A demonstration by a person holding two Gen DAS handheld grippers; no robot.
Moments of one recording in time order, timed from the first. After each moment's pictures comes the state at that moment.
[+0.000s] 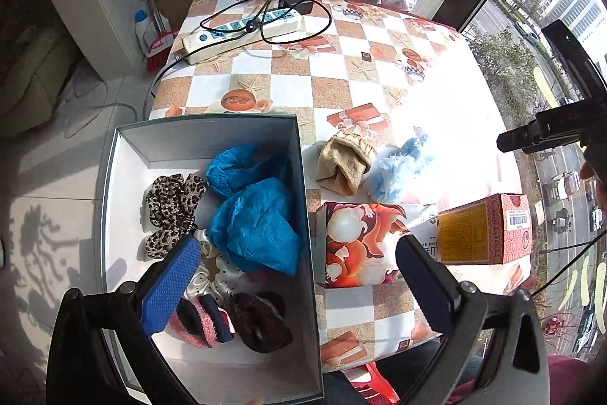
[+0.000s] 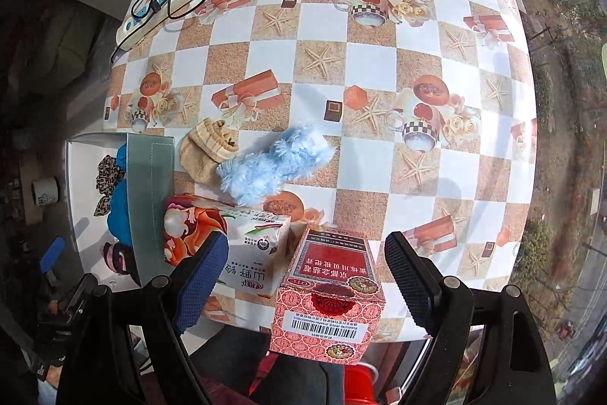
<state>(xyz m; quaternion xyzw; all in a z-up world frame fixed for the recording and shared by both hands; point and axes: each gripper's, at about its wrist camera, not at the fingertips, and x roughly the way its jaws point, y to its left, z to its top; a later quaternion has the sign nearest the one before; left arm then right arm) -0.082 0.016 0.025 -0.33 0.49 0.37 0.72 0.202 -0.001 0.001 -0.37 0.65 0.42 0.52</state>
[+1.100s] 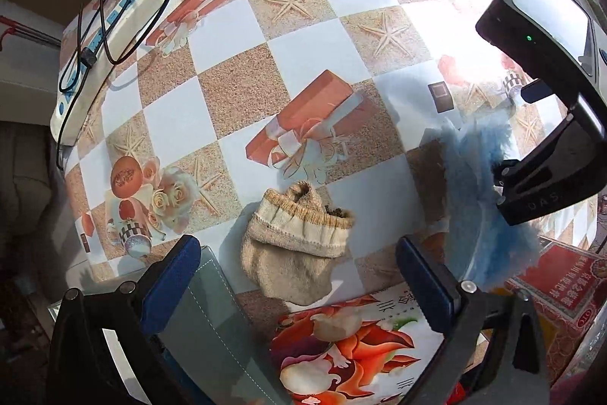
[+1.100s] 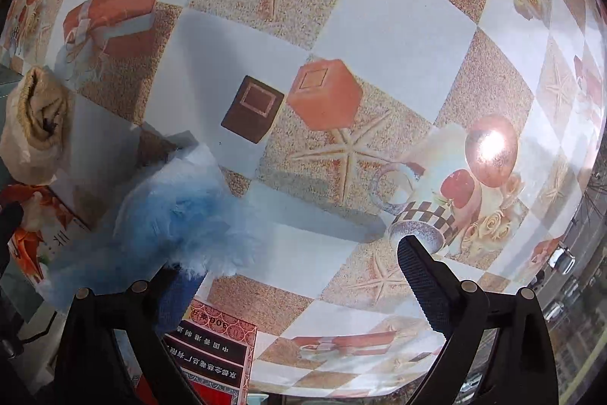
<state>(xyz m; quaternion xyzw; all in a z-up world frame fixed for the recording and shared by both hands) 0.102 0.084 -0.108 -0.23 0.69 0.27 0.64 0.224 0.036 -0.179 -0.57 0.59 0.40 0.41</state>
